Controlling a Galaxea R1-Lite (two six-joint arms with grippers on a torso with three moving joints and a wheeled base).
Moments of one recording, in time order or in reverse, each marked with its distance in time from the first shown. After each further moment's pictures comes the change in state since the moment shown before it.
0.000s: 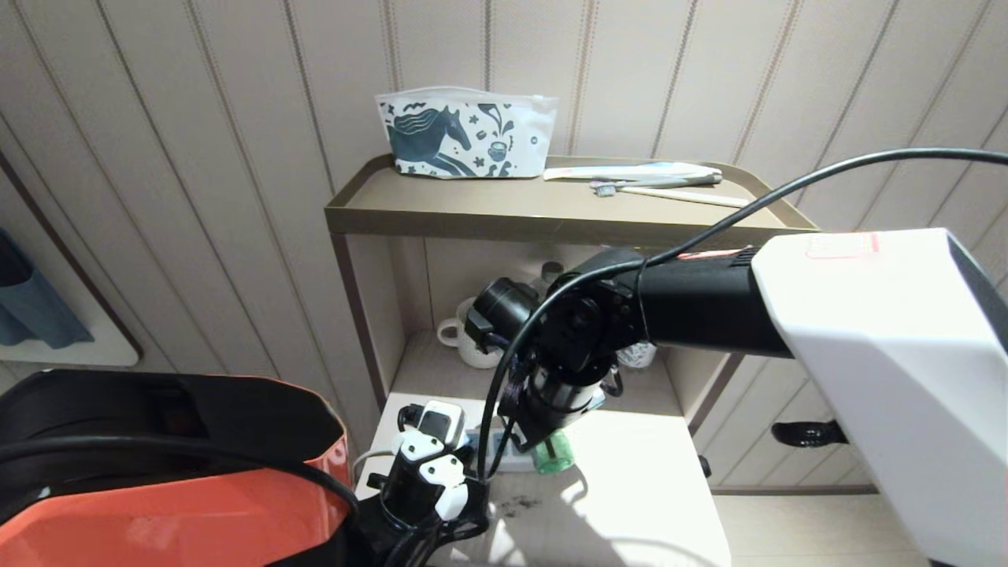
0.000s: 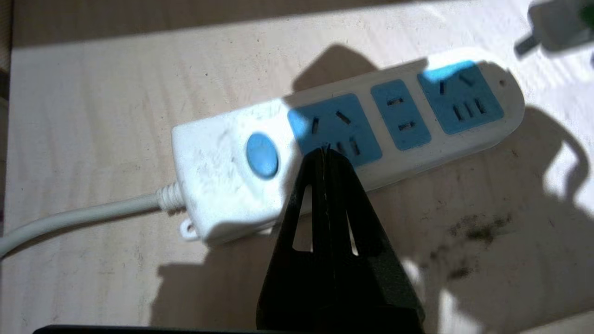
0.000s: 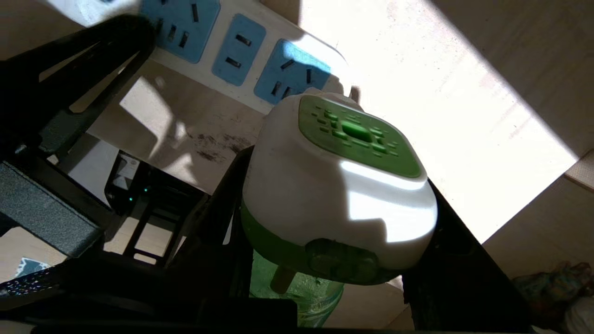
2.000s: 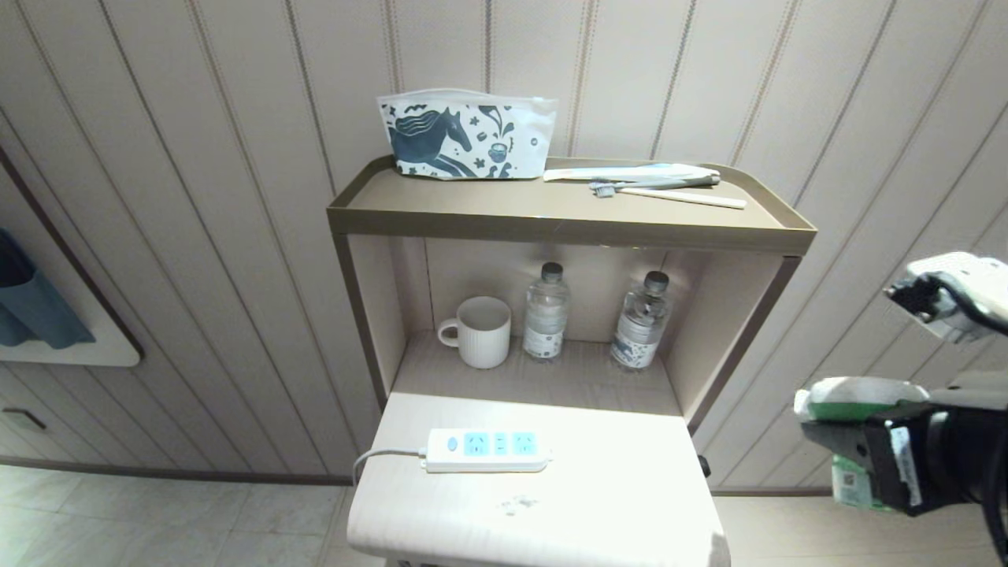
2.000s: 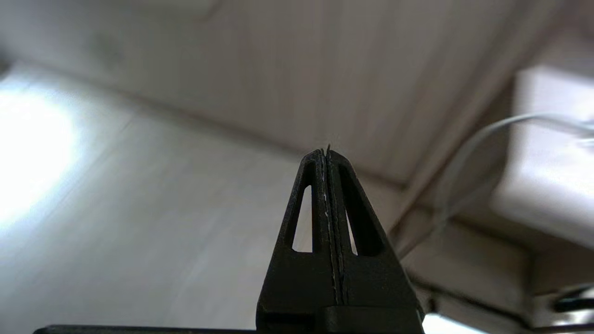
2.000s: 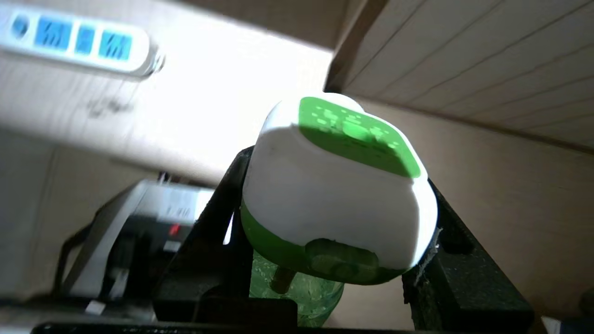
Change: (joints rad) left arm 0.844 -2.235 0.301 1.651 -0.093 0.197; right arm -0.041 -1.071 0.931 -0.321 -0.304 0.114
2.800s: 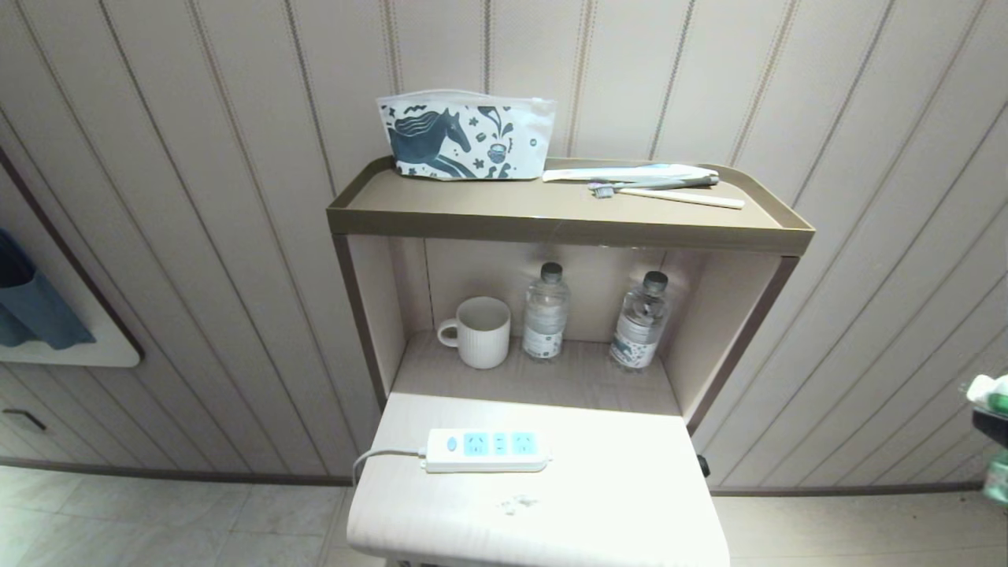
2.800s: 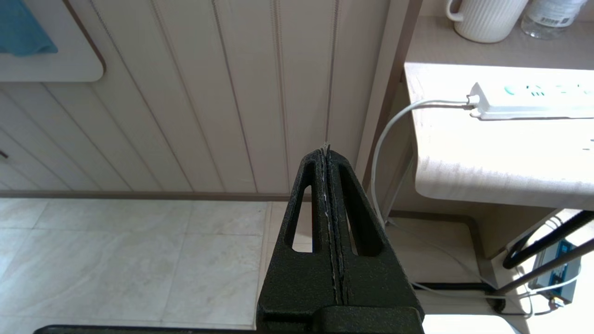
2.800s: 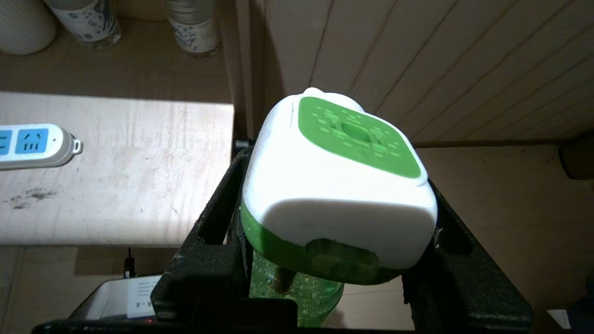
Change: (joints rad) left arm 0.005 -0.027 0.159 -0.208 -0.294 0.123; right arm -0.144 -0.312 0.177 -0.113 -0.140 -0.054
